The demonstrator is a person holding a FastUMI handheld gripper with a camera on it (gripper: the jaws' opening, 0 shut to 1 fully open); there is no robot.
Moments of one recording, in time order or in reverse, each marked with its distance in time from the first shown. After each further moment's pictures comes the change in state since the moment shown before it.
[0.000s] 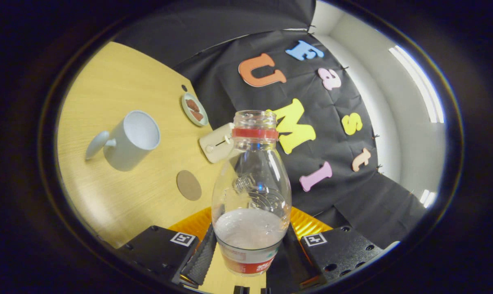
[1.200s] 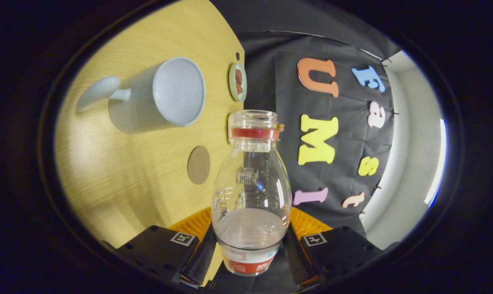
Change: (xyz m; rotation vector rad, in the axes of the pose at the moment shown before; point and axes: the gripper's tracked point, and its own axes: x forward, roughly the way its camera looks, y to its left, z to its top) arm 0.033 0.032 0.019 -0.459 0.136 0.015
